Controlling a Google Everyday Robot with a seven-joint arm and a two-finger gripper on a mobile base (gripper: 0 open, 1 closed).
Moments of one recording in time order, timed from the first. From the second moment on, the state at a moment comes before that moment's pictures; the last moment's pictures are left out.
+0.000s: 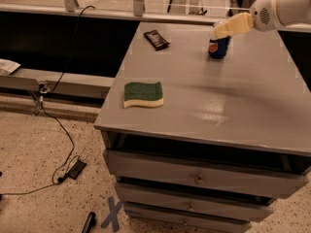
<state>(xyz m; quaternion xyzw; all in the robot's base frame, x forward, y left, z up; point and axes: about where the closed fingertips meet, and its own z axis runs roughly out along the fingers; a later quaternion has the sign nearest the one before) 0.712 -0.239 0.976 -0.29 0.82 0.13 0.48</state>
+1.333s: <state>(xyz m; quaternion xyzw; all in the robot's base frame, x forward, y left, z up) 0.749 -0.227 0.960 -0.22 0.76 0.17 0.59</state>
